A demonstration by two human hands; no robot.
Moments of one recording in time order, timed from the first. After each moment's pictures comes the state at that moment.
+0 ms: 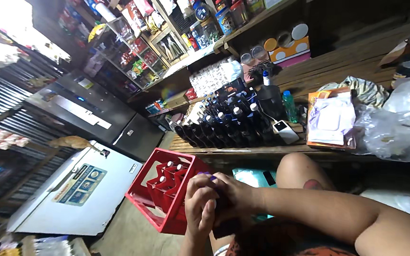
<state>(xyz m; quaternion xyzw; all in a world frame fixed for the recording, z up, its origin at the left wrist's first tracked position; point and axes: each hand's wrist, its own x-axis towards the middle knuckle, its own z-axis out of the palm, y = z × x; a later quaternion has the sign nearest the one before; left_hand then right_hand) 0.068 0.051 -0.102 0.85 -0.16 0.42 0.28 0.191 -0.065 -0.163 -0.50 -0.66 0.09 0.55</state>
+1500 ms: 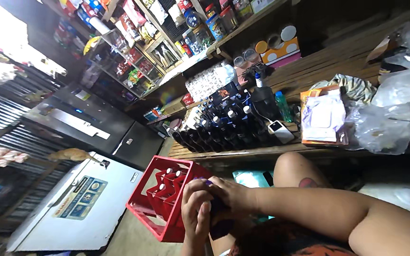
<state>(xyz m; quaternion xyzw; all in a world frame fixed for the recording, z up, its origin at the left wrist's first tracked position) 0.072 0.051 -0.102 0.85 -0.15 0.42 0.27 0.194 -0.068 -0.155 -0.55 -0.68 0.11 0.48</state>
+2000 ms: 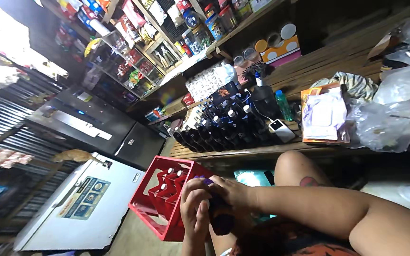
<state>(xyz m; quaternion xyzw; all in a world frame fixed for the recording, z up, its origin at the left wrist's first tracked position) 0.072 0.054 -0.101 0.85 -0.15 0.42 0.27 0.195 -0.066 -0.159 -0.53 -0.67 0.11 0.50</state>
